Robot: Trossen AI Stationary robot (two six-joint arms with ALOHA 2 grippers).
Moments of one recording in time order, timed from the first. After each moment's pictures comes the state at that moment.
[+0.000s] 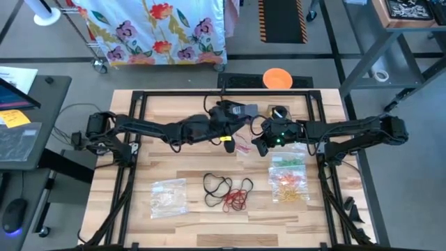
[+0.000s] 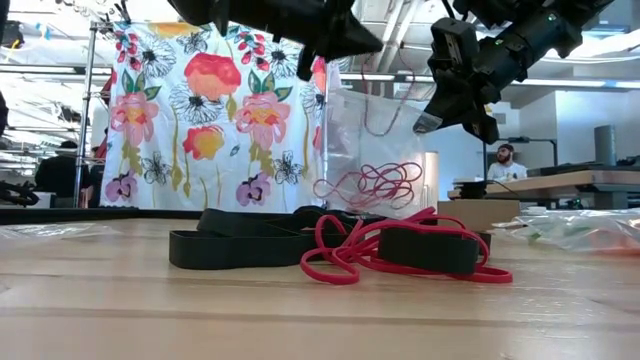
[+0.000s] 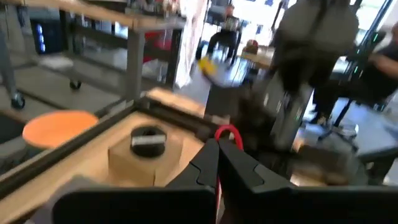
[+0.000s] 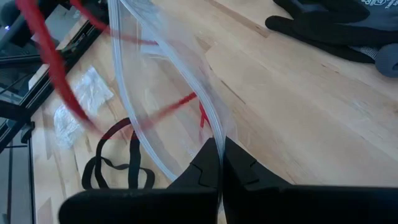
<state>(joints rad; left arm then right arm) 0.06 1.64 1.07 0.49 -0.27 -0.23 -0.12 1.18 0.66 -0.11 0.03 0.70</state>
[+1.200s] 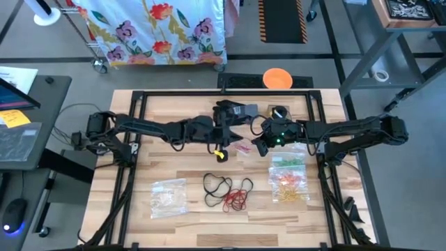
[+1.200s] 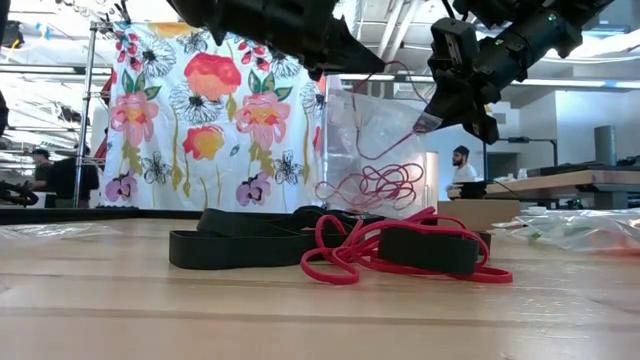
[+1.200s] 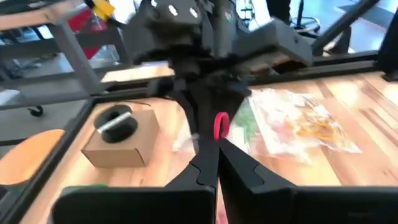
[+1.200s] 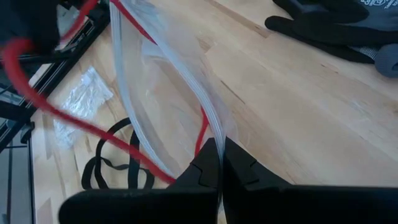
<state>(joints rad) 0.07 1.64 1.07 0.30 -0.02 0.17 -0.12 1.18 0.66 -0.12 0.03 0.70</state>
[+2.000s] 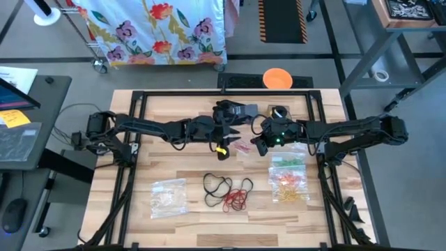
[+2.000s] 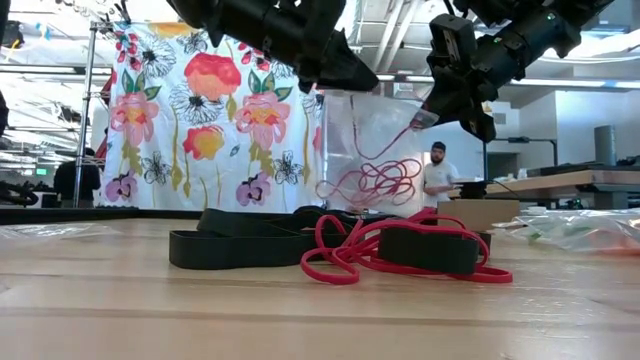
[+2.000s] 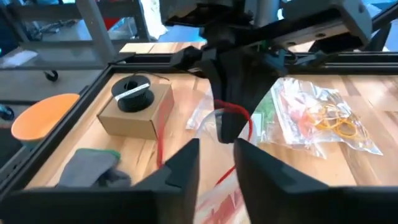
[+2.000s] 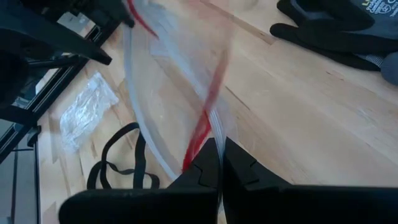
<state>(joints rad) 0.08 1.64 1.07 0.24 -0.10 0.07 -0.12 1.18 0.66 -0.09 0.03 0.70</state>
